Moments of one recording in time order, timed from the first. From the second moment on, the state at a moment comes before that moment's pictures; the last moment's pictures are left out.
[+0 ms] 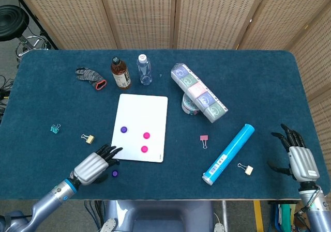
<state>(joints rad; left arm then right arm) -0.52 -1.40 0.17 -1.49 1.69 1.08 0.10 0.16 -1.16 0.08 -1.53 -1.45 1.35 0.23</state>
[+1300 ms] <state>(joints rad) -0.49 -1.51 0.17 -1.39 1.73 1.11 0.14 0.16 -1.16 0.08 -1.53 -1.45 1.35 0.24</state>
